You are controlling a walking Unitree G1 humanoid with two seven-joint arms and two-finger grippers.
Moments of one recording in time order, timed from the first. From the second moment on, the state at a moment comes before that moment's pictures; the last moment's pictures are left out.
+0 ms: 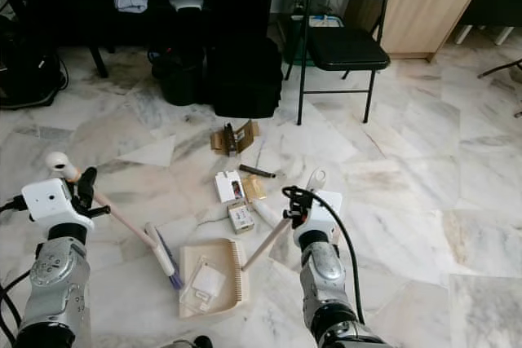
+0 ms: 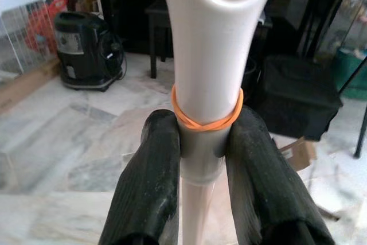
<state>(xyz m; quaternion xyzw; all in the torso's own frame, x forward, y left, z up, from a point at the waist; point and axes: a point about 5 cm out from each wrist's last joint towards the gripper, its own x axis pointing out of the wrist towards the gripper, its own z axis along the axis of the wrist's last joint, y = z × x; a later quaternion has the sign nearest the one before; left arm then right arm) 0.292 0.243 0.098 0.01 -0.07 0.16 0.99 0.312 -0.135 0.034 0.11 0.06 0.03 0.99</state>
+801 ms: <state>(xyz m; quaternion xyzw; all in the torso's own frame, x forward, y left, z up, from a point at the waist) 0.297 0.236 0.091 0.10 -0.01 0.00 0.99 0.312 -0.140 0.035 0.11 0.06 0.03 0.99</state>
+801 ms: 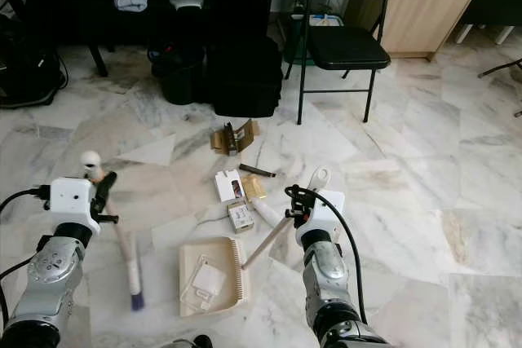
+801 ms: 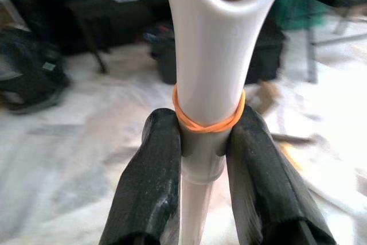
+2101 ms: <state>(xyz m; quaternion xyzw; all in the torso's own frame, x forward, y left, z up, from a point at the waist) 0.298 0.236 0.124 0.01 -0.10 0.11 0.99 0.315 -0.144 0.038 0.10 0.05 0.02 0.99</state>
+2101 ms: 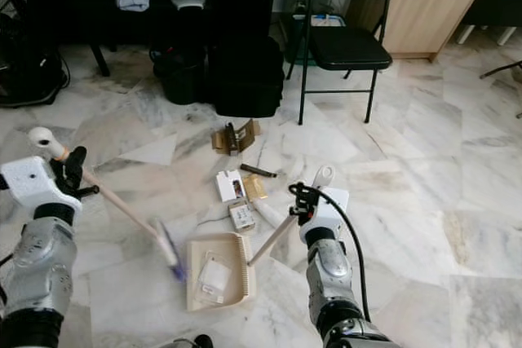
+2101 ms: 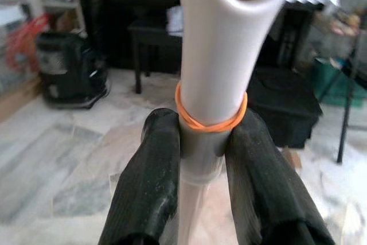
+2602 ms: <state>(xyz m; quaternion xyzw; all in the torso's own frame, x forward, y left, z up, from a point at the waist) 0.298 0.200 0.100 0.01 -0.08 0.06 0.99 0.318 -0.136 0.051 0.06 0.01 0.04 1.00</state>
